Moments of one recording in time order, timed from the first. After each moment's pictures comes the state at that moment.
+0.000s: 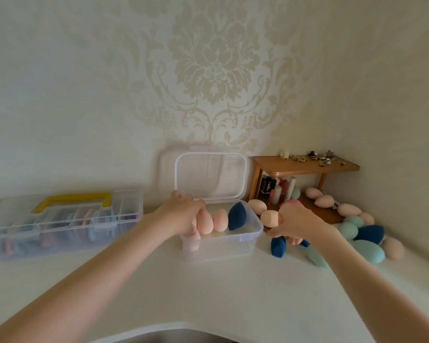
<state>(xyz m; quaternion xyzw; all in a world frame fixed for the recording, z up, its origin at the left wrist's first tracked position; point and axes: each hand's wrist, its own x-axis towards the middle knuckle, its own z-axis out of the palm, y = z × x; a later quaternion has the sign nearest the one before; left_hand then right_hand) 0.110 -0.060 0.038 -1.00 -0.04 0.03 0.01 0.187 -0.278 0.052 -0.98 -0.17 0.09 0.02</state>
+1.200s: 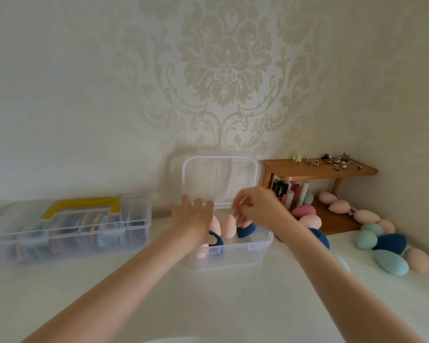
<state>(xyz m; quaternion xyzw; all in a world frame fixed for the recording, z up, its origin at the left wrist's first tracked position) 0.121 -0.070 0.021 -0.99 -0.12 -0.03 0.05 0.180 -0.207 0.059 -0.91 -0.28 0.07 0.30</state>
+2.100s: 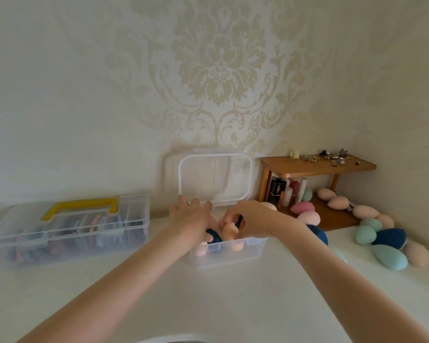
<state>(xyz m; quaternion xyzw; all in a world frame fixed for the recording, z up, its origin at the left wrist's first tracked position) 0.118 -0.073 0.023 -0.99 -0.12 -0.02 0.03 0.179 -0.210 0.047 -0.91 -0.40 0.09 0.09</state>
